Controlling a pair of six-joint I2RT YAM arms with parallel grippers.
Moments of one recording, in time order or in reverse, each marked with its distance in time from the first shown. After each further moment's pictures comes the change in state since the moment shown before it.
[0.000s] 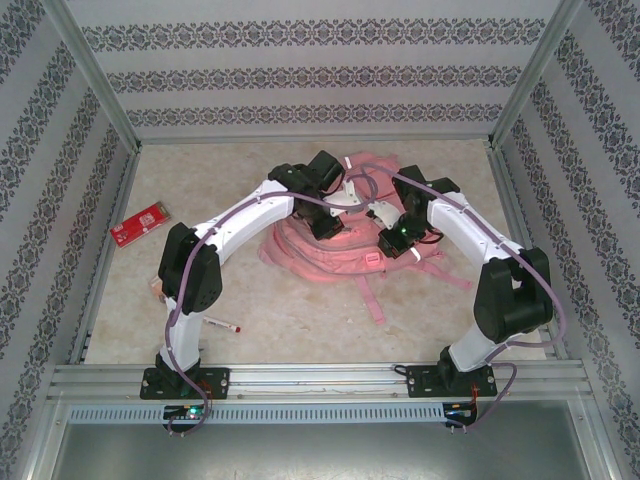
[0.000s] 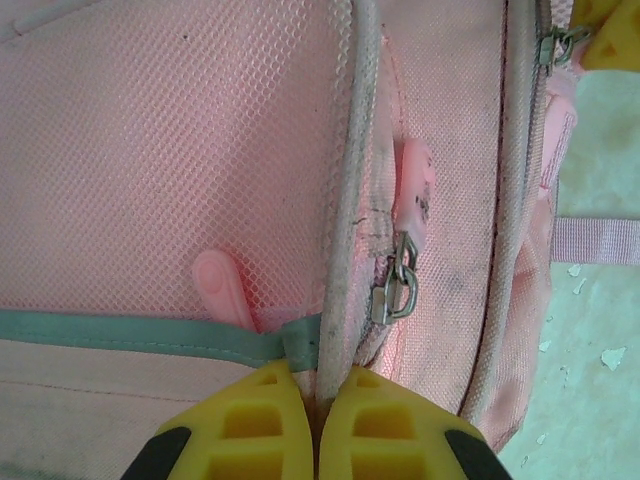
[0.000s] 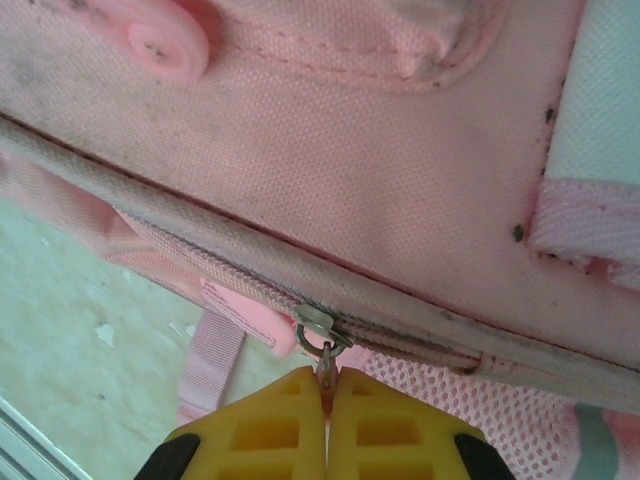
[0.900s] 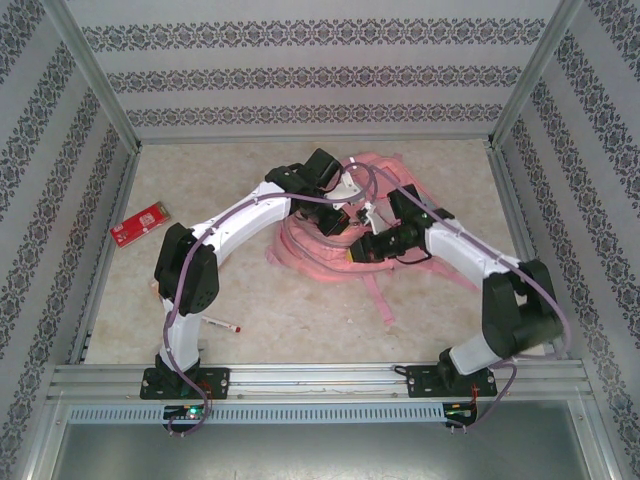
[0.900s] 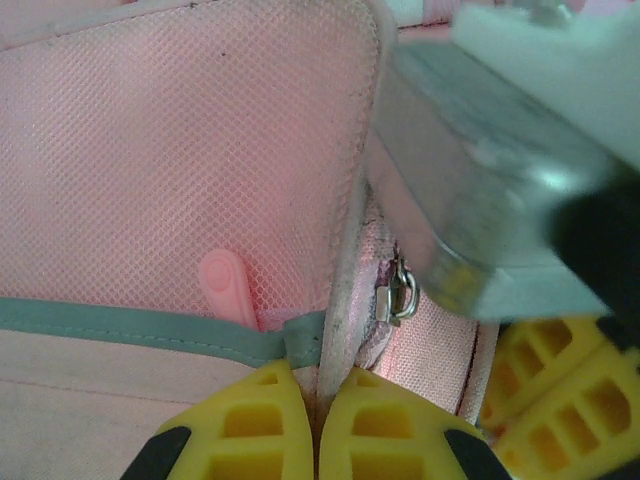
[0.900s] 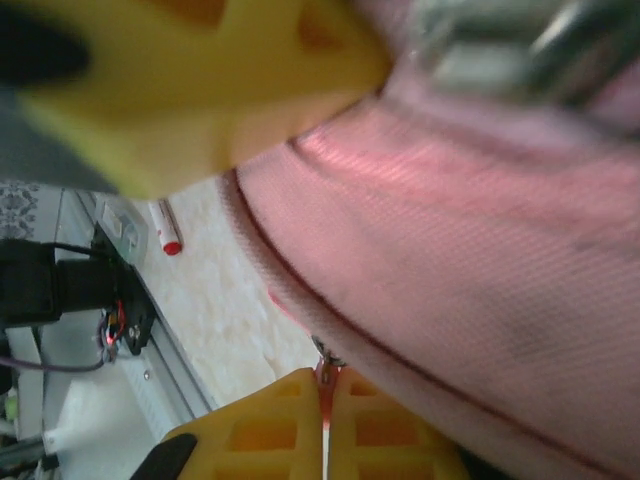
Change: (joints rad) left arm 0.007 -0.024 -0.048 0.151 0.112 -0.216; right arm 0.055 -0.130 -0.332 0.548 -0.518 0.556
